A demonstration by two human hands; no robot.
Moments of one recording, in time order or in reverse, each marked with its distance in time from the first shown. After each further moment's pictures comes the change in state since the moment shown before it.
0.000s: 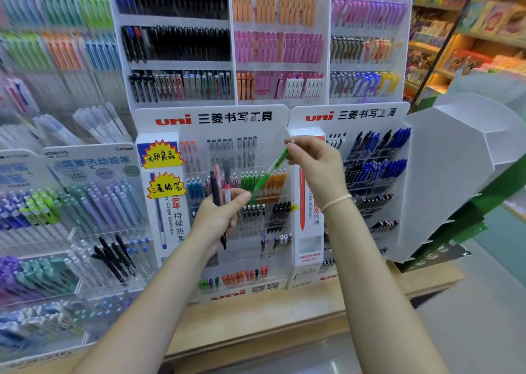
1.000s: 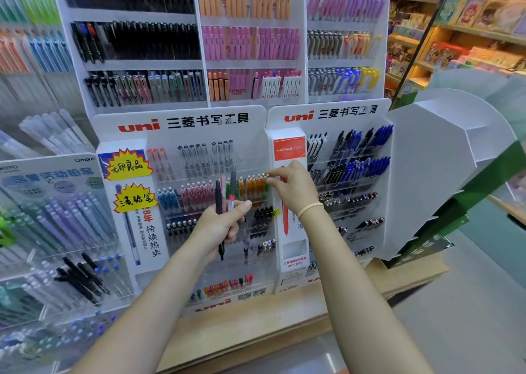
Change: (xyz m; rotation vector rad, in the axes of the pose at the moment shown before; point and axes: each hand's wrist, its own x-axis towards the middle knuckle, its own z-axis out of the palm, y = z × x) left_hand 0.028 -0.016 0.034 -0.030 -0.154 -0.145; right_hand 0.028 0.067 -0.014 -0.764 -0.140 0.074
